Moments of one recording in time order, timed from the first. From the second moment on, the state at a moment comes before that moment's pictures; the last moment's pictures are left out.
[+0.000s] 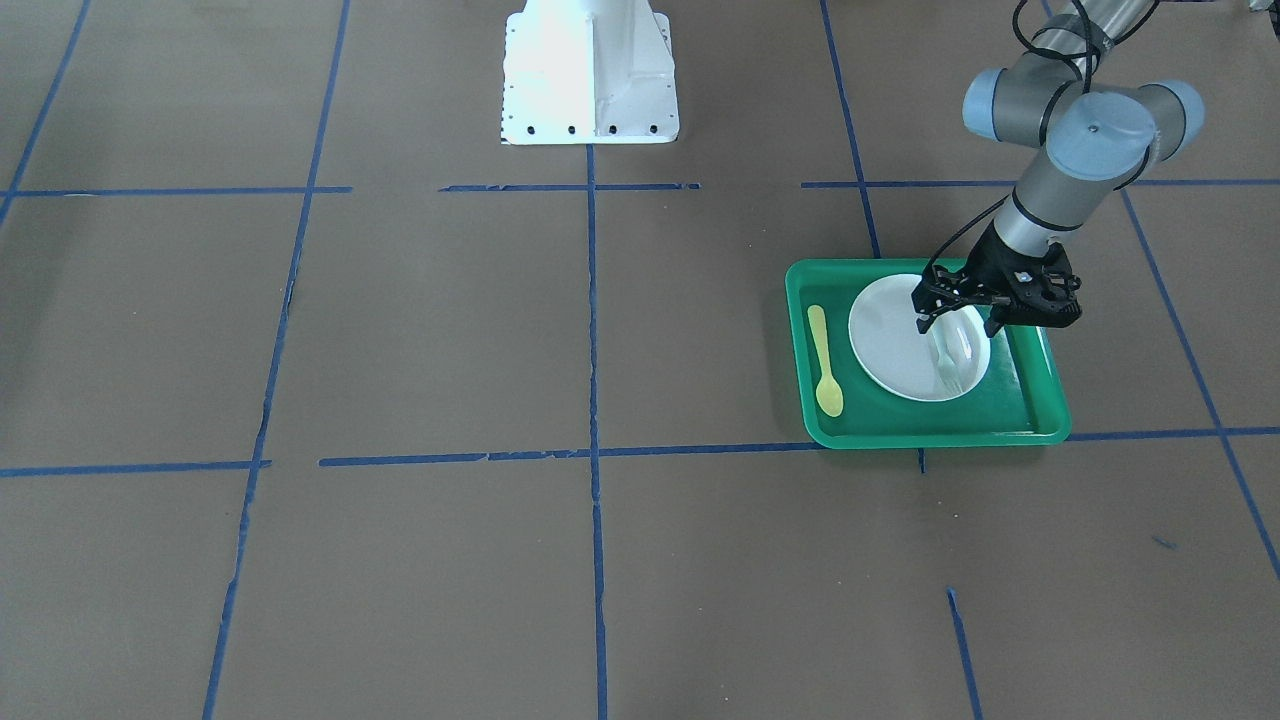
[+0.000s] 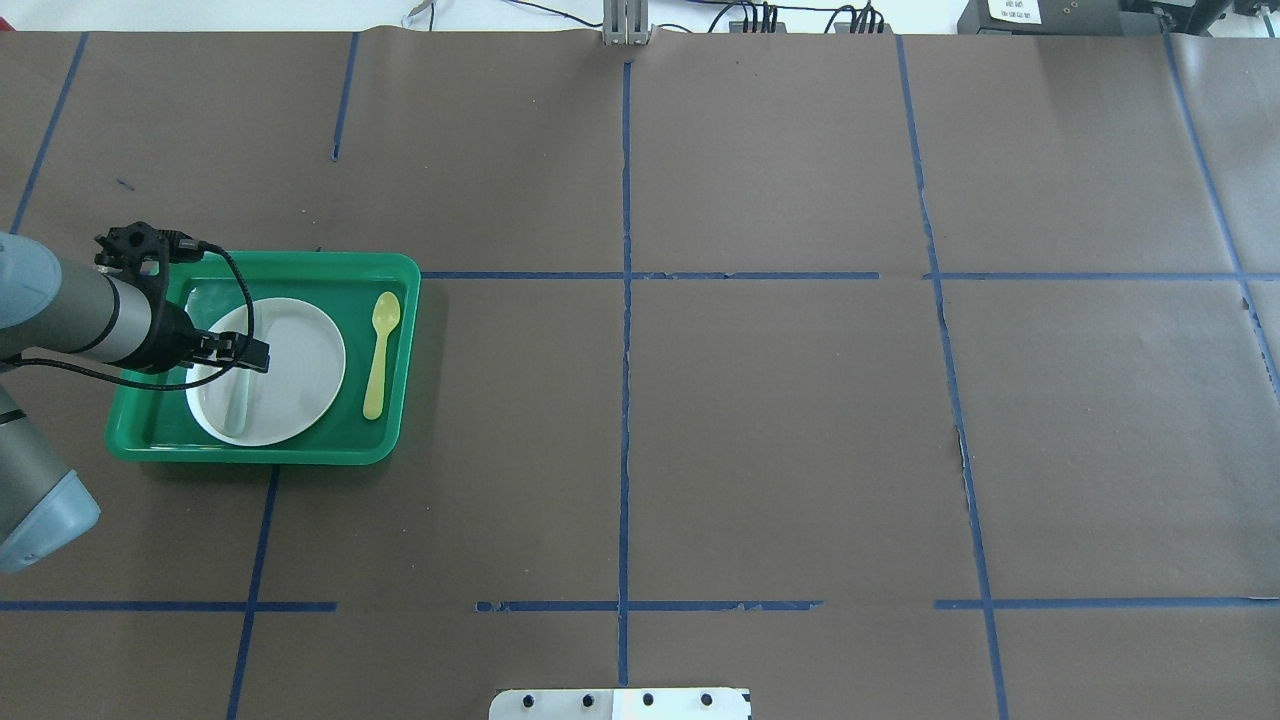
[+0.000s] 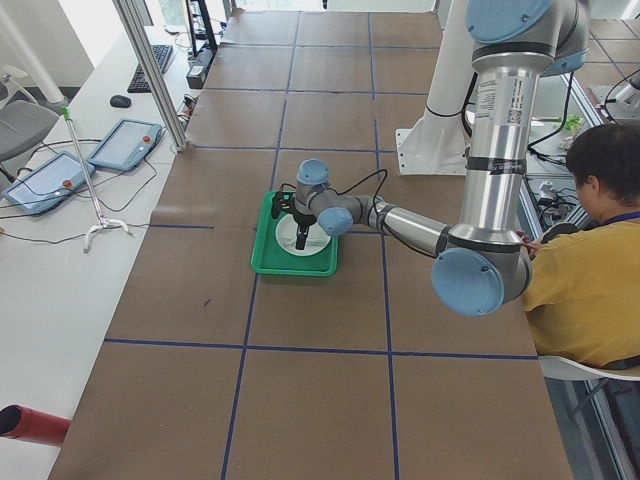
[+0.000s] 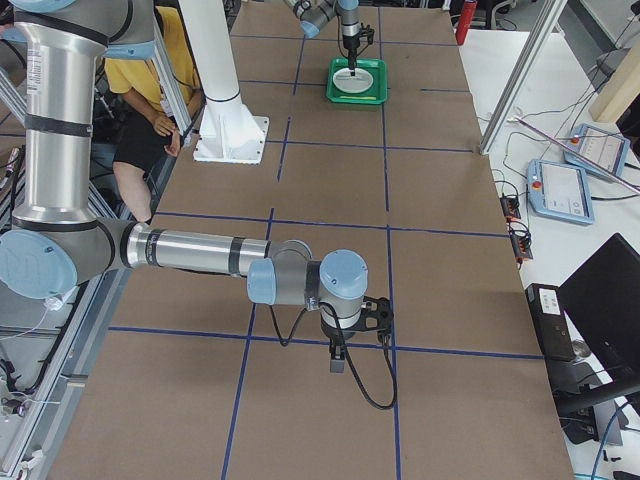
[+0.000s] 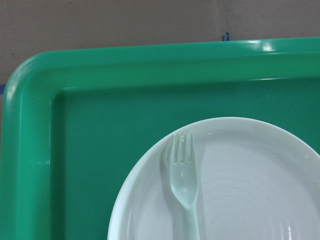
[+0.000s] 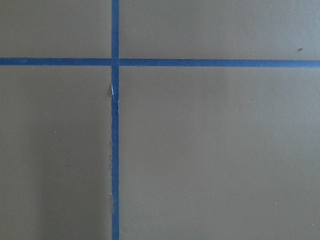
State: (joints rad) left arm -0.77 -1.65 -1.71 -2.12 -1.98 -0.96; right arm 1.58 -1.70 1.64 -1.50 2.28 0.01
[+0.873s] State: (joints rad) left arm -0.75 -1.66 -1.68 -2.12 -1.98 -0.97; right arm 1.58 -1.70 1.64 -1.50 2.28 0.01
